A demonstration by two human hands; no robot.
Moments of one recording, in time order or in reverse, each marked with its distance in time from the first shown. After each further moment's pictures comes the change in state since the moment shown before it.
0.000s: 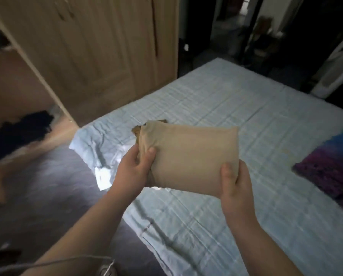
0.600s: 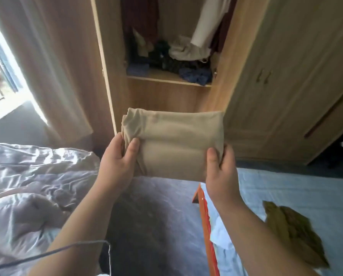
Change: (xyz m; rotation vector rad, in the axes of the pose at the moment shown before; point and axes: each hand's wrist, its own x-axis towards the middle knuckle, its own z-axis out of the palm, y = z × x) left_hand -0.084 -0.104 -0.560 0.152 0.960 0.048; right_hand -0.171 -0.214 0.542 0.136 -0.741 -0.458
